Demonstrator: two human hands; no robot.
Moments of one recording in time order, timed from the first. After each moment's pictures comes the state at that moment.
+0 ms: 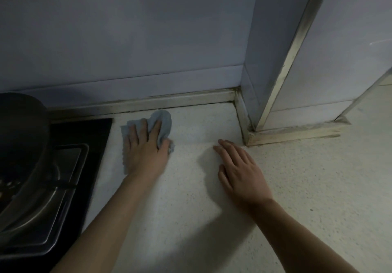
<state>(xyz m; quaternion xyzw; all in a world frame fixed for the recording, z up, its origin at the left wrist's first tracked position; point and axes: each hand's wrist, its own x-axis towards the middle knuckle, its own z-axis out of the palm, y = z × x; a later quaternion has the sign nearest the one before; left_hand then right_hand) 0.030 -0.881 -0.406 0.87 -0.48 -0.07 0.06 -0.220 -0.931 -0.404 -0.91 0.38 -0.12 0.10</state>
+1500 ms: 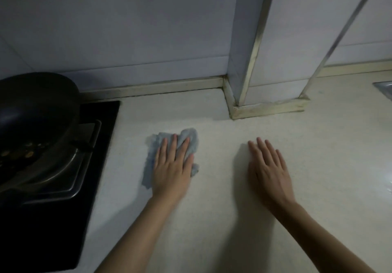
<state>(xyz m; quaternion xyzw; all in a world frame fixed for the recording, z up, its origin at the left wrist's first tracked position) -0.073 -0.769 -0.415 0.79 -0.61 -0.03 0.05 -0.317 -0.847 -0.401 -0.84 0.52 -0.11 0.07</state>
